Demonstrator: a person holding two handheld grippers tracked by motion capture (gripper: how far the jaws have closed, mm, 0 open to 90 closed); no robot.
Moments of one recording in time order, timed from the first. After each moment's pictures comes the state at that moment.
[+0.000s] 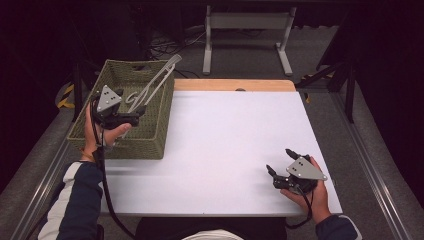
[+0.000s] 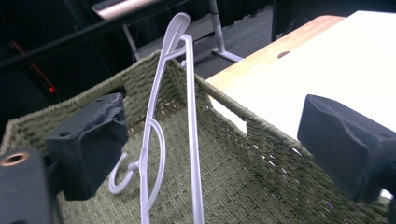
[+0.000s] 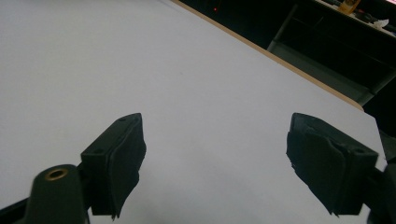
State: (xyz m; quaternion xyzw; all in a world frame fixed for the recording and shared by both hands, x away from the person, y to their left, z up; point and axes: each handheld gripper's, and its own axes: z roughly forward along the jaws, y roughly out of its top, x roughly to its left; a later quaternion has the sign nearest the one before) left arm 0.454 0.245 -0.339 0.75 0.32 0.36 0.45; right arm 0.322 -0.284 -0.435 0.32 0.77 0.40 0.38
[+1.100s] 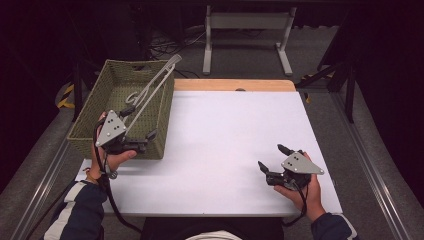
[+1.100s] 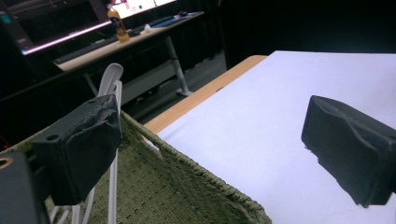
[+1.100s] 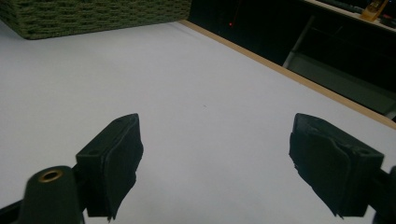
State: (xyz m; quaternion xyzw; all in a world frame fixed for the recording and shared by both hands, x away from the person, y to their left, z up) left arm 0.388 0.219 -0.354 0.74 0.23 0.34 0.53; right arm 0.327 -0.264 -0.419 0.31 0.76 0.44 0.35
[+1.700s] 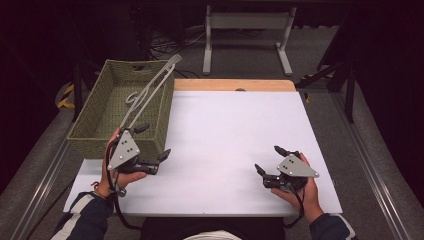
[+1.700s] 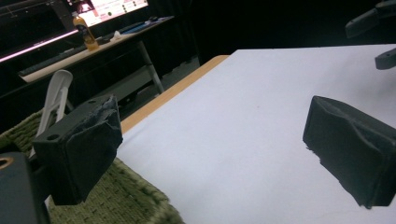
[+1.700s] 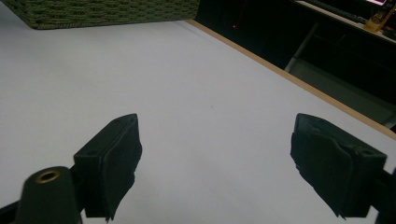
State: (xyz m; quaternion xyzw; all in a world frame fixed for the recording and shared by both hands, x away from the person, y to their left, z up) left arm 0.351 0.188 -0.378 0.75 0.18 0.31 0.55; right arm 0.323 -0.256 -0.422 0.29 0.77 0.44 0.36
